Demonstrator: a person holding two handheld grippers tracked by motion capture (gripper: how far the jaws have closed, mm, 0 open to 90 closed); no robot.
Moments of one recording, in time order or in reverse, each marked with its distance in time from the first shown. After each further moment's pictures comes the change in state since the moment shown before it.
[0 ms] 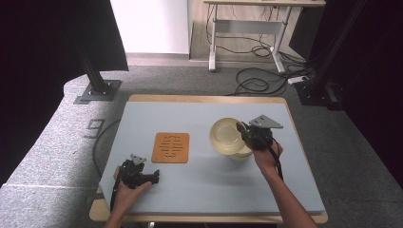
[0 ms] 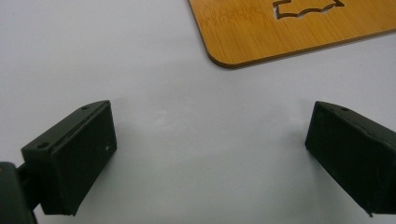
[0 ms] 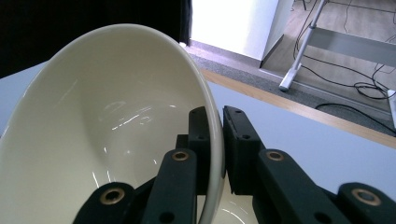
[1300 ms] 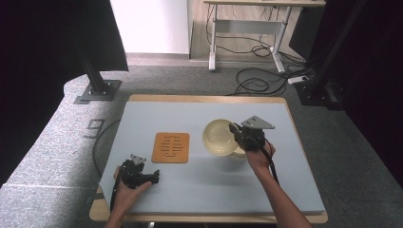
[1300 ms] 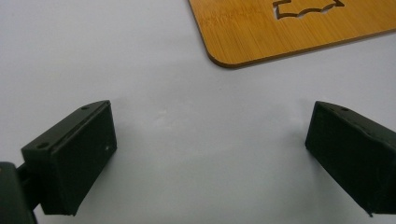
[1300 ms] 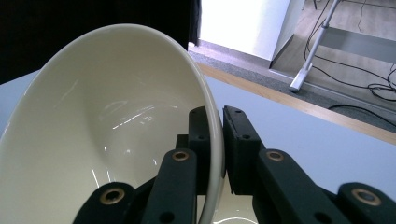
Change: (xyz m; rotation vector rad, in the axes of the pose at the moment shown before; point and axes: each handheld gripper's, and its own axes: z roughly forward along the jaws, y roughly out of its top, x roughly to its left) left arm 0.000 0.000 0.000 0.001 0.000 0.000; right arm 0.017 0.000 0.012 0.001 0.033 0.000
